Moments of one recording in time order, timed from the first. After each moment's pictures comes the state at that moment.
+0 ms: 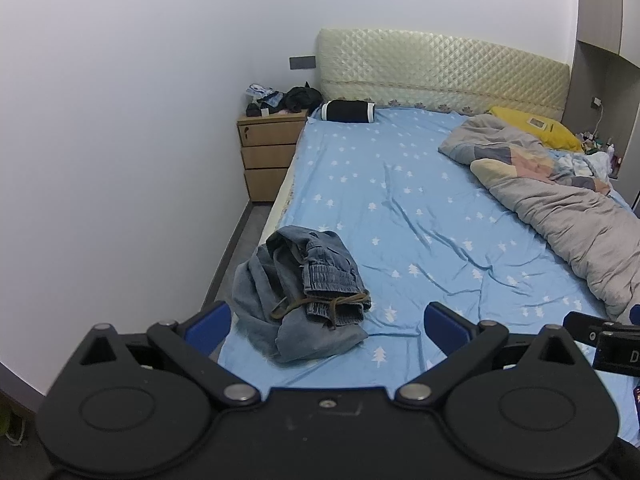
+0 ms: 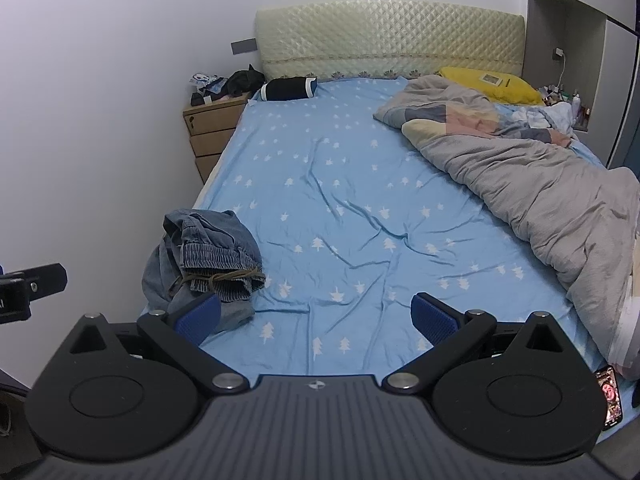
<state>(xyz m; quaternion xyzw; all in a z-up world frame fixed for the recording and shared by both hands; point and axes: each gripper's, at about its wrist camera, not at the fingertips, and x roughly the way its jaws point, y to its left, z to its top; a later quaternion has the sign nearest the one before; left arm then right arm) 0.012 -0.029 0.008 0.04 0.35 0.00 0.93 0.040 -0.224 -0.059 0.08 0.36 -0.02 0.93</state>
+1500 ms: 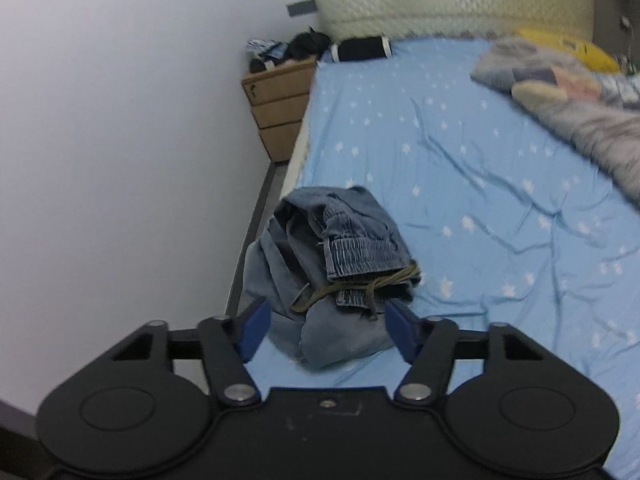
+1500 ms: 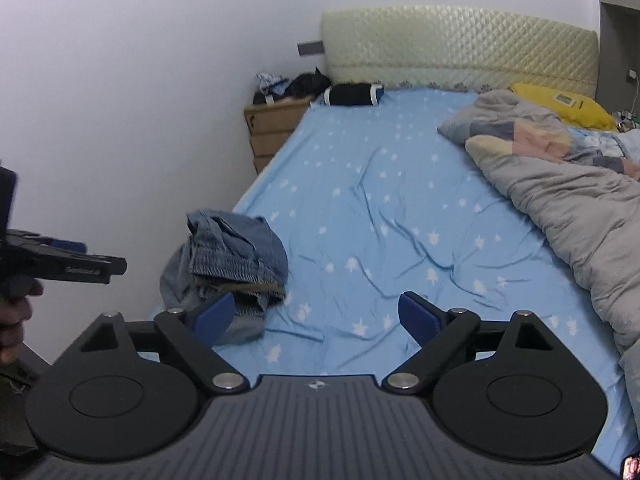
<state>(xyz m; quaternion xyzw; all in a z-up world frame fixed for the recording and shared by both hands) 0.147 -0.039 -0.102 0.13 0.43 0.03 0.89 0.101 -0.280 -0.100 0.06 0.35 0.10 0.93</state>
